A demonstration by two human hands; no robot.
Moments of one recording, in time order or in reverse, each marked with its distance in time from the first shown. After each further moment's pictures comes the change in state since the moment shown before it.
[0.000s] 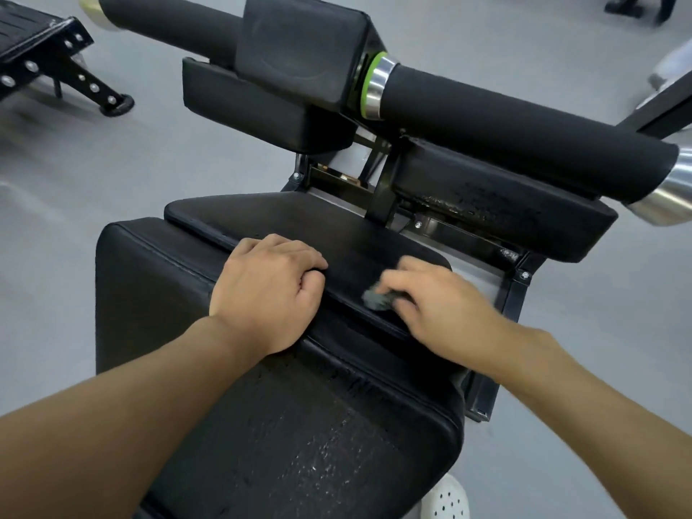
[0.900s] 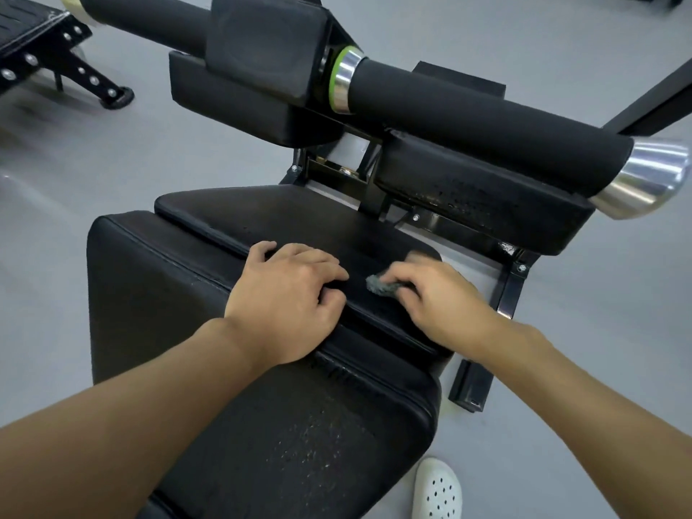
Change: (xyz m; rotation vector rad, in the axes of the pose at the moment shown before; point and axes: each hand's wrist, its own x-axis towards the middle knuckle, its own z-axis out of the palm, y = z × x) left_hand -0.005 0.039 0.000 0.033 -0.198 0.006; right_hand -0.005 0.029 0.002 0.064 0.002 0.123
